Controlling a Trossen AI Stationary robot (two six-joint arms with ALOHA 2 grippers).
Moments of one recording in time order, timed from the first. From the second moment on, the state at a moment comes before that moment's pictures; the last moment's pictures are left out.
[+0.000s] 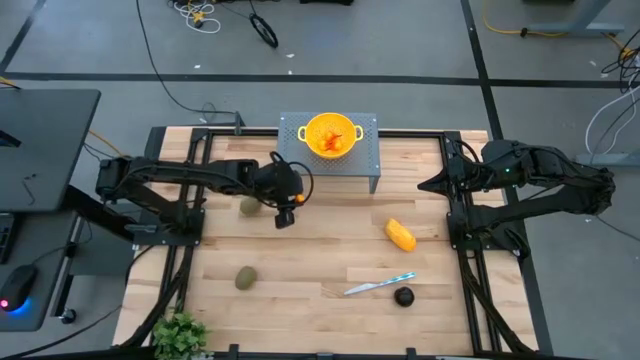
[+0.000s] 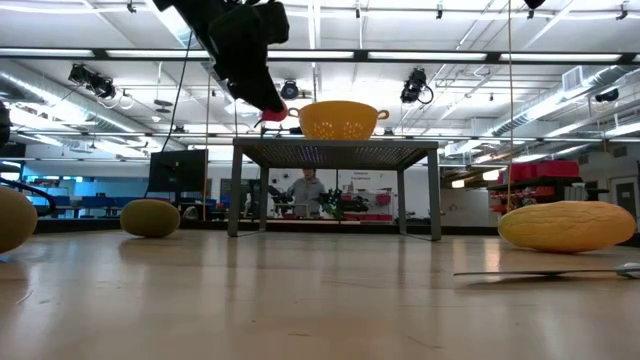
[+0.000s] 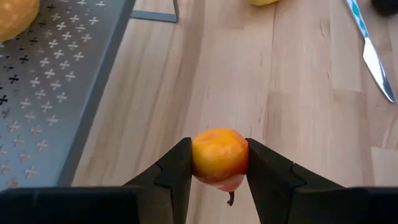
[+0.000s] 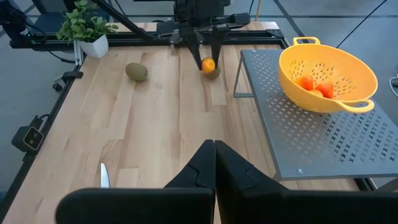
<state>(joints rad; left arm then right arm) 0.09 1.42 1.09 -0.51 -0.09 -0.05 0.01 0.75 1.17 -0.94 0.05 0.02</state>
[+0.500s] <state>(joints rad) 0.10 1.42 1.09 -0.50 -0.05 -0.09 0.01 0.75 1.17 -0.95 0.05 0.02</state>
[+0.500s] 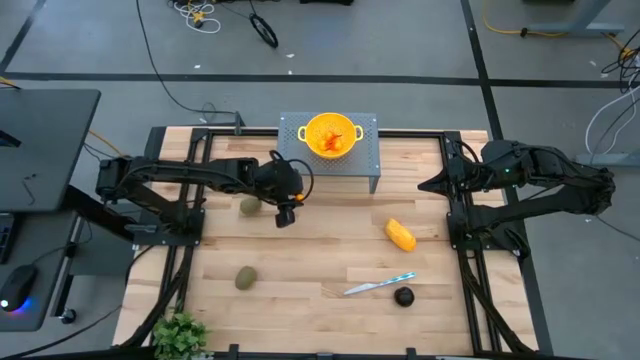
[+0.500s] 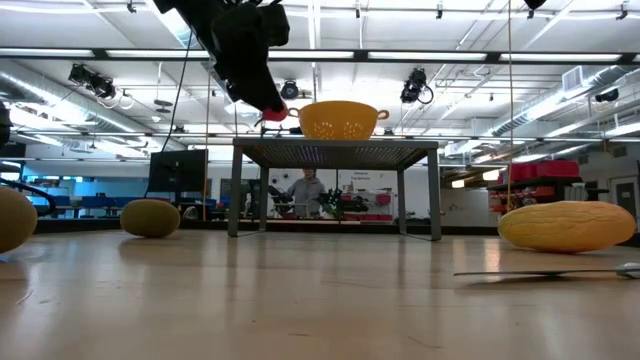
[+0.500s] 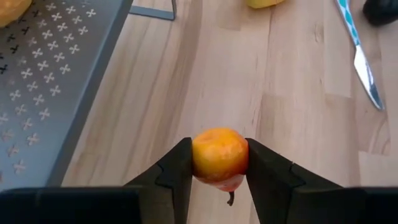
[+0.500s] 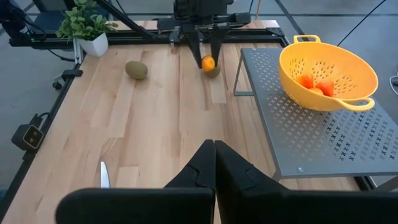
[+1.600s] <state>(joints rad) 0.20 1.42 1.35 -0.50 -0.04 -0.08 0.01 0.75 1.17 -0.87 0.05 0.03</state>
